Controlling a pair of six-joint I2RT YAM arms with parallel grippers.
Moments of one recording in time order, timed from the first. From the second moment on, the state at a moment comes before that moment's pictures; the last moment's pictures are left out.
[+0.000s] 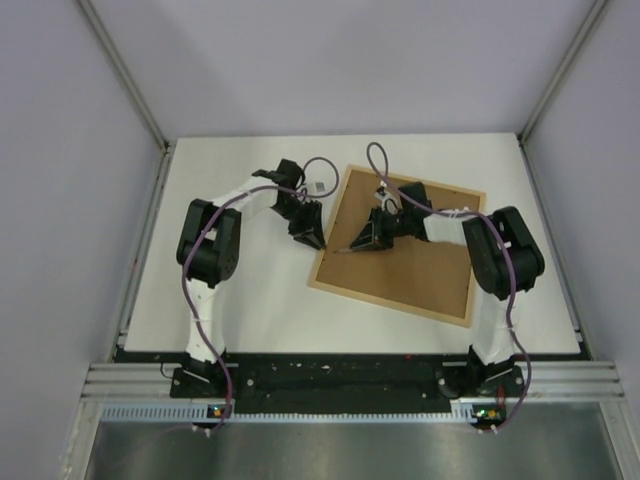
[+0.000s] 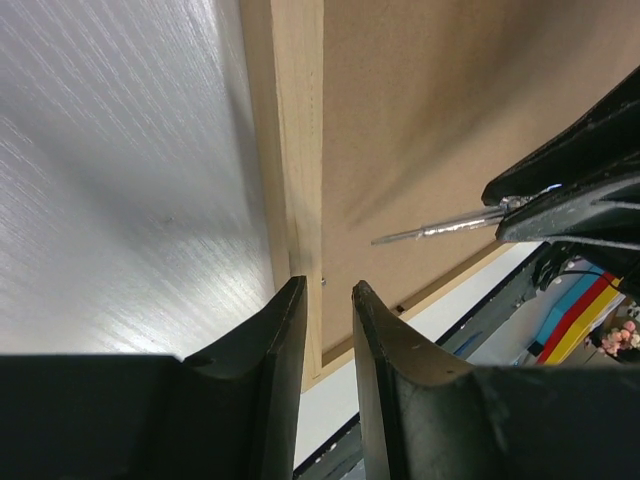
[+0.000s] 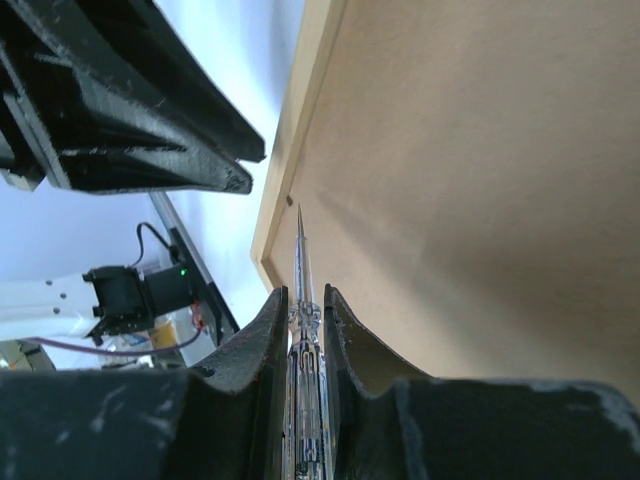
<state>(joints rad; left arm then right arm) -0.36 2.15 1.62 -0.80 0.64 -0.22 0.35 1.94 1.06 0.04 -0.83 0.63</state>
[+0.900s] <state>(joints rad) -0.36 2.12 1.54 -0.77 0.58 -0.21 0.42 2.00 1.05 0.09 -0.88 0.67</state>
